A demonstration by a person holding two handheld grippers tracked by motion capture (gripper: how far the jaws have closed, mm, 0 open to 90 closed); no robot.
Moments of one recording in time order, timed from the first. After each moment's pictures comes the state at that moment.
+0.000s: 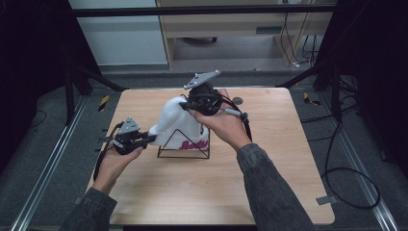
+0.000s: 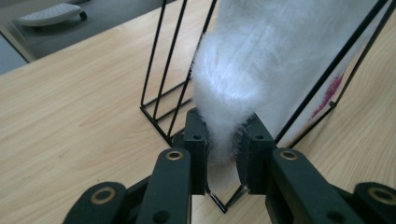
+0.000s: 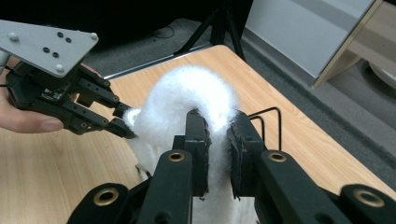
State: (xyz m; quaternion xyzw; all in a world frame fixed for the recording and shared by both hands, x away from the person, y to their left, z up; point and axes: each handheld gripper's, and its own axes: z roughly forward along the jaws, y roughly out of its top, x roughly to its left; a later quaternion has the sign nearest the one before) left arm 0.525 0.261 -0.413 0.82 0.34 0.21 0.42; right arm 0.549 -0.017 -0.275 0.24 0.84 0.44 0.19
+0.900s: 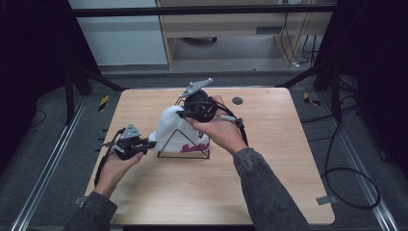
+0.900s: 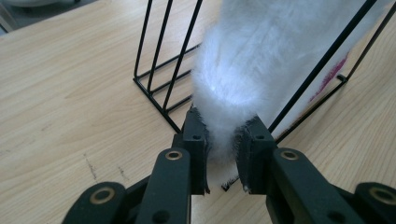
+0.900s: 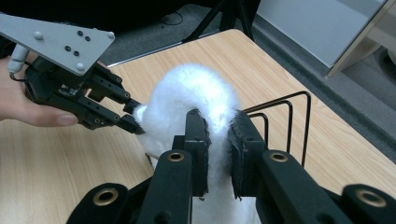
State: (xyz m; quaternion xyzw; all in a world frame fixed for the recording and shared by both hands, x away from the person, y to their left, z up) left arm 0.526 0.267 -0.439 0.82 0.35 0.19 0.40; right arm 0.546 -0.006 -0.294 0.24 0.86 0.42 0.17
